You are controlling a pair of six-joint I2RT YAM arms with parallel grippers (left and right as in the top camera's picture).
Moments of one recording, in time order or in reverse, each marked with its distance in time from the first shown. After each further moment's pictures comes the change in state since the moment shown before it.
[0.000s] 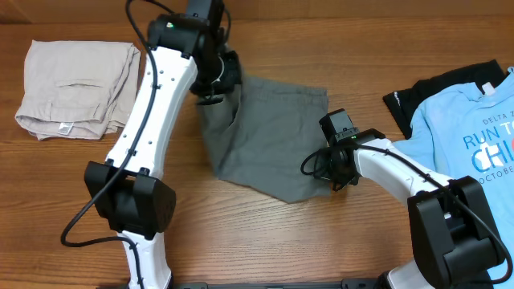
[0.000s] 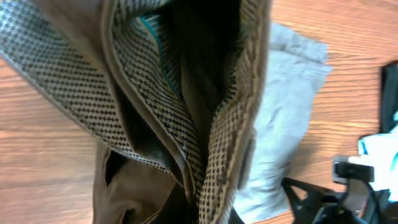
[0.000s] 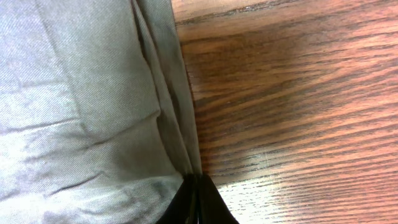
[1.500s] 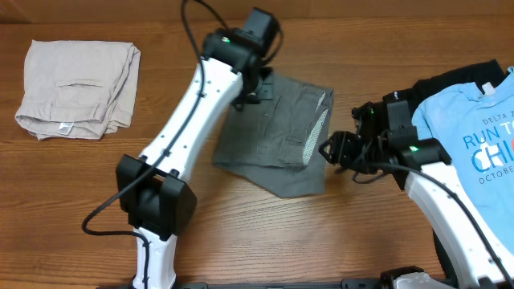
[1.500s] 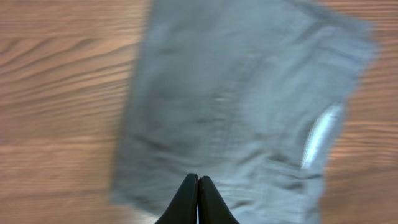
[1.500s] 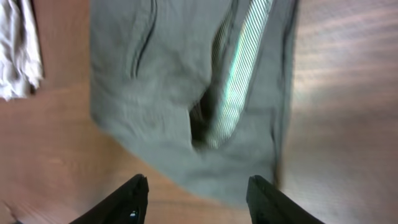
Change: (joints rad) left arm -0.158 0.052 -0.009 0.015 -0.237 -0.023; right arm -0.168 -0.366 0.025 -0.024 -0.367 -0.119
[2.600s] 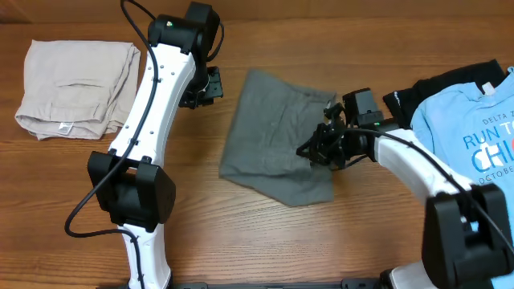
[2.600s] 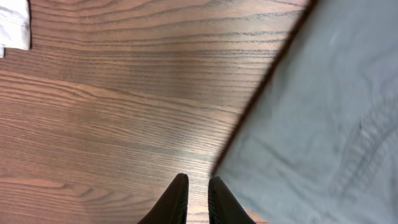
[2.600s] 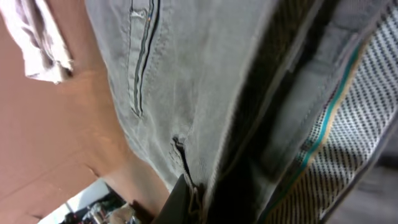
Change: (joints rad) left arm 0.195 0.000 0.000 -0.191 -0.045 0.024; right arm 0.033 0.320 0.051 0.116 -0.269 0.149
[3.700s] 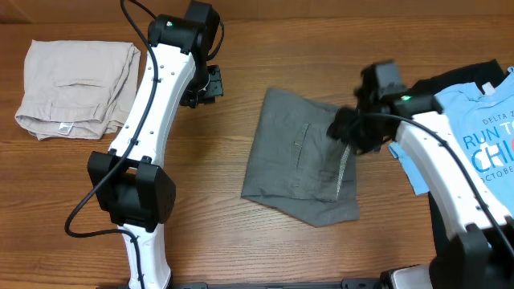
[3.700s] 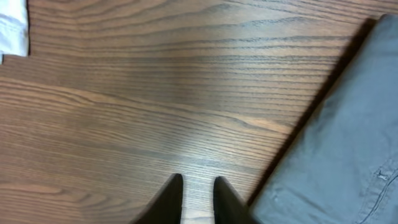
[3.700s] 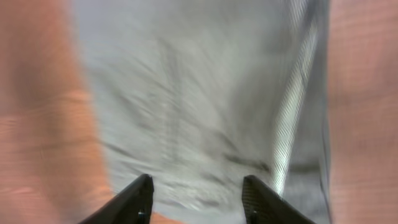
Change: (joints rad) left arm 0.000 0.000 0.000 0.019 0.002 0.006; right arm -0.034 -0.090 0.334 -0.449 0.423 -0.106
